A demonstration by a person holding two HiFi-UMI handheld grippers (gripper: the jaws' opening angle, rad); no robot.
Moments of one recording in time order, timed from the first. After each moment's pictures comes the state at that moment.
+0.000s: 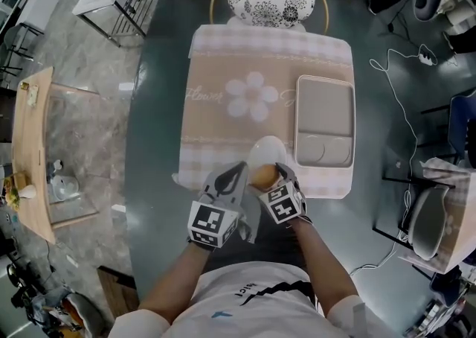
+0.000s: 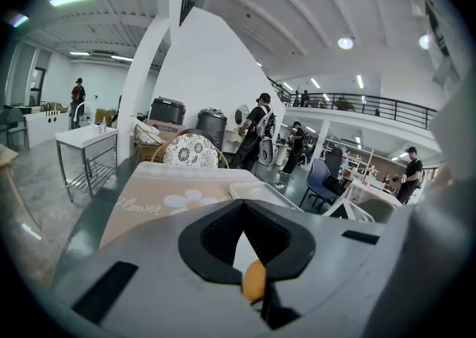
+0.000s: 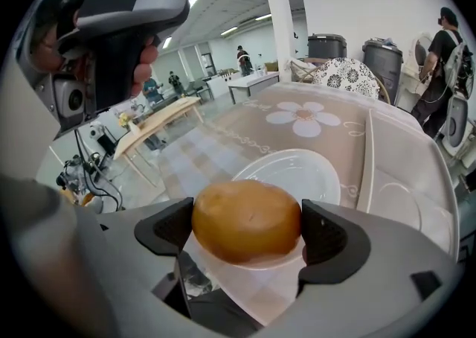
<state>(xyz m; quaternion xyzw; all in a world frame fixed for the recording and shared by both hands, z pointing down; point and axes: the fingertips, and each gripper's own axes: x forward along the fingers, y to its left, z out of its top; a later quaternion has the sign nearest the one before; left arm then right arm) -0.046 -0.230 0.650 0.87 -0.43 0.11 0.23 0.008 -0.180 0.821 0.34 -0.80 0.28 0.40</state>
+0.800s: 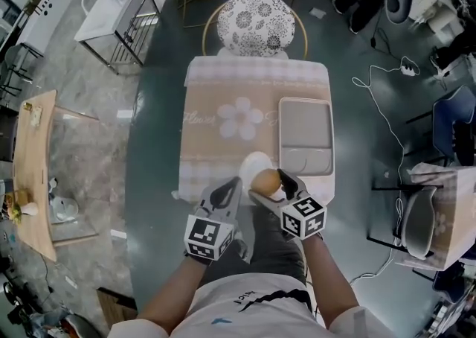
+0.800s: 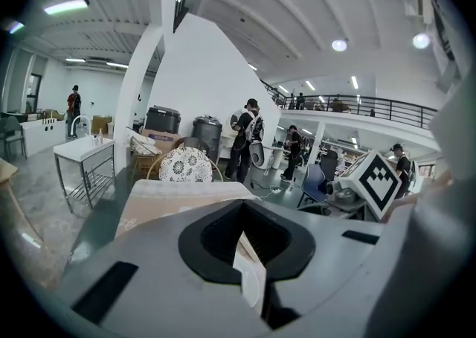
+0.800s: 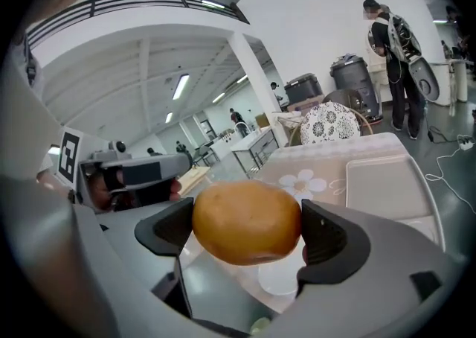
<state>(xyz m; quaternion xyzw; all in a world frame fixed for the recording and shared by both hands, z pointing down) -0.039 -0.218 0.576 0.87 -0.42 0.11 0.21 0.027 -0.213 0.638 0.39 -0.85 0.32 0.15</state>
